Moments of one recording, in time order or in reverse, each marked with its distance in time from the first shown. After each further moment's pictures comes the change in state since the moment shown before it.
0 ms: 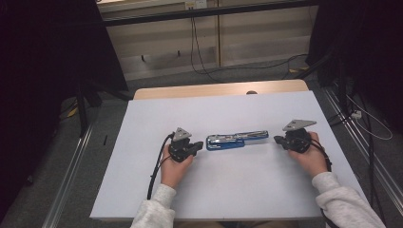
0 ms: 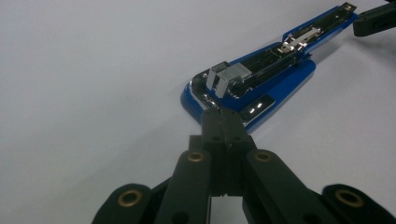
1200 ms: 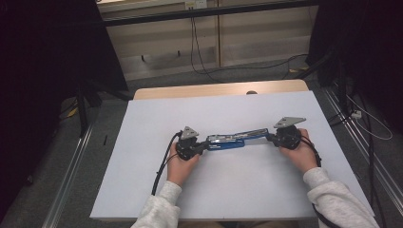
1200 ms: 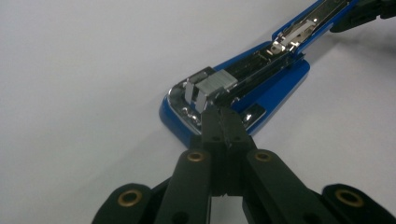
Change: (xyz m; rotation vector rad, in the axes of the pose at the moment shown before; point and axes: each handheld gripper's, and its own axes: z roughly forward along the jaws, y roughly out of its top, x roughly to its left) left arm -0.009 0.005 0.018 -0.009 -0.042 0.046; right arm 0.008 0.015 0.016 -0.030 0.043 -0.014
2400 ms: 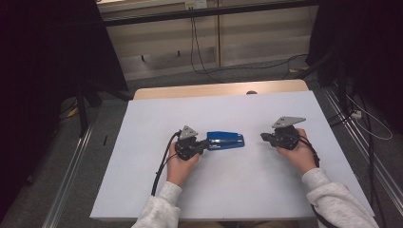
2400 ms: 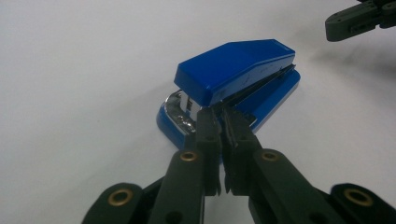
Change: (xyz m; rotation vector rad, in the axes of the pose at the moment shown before) left arm 0.000 0.003 -0.009 -0.010 0.007 -0.016; right arm 0.011 0.008 -0.005 -0.056 0.061 0.003
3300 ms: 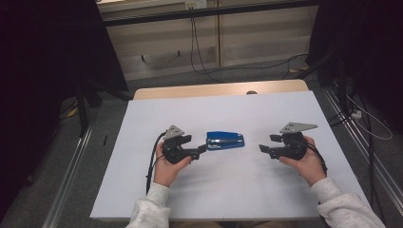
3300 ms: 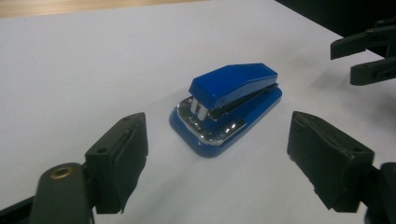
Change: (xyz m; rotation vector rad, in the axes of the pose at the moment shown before) left arm 0.009 0.001 -0.041 -0.067 -0.028 -0.055; right arm 0.016 -0.013 -0.030 -0.056 0.054 0.106
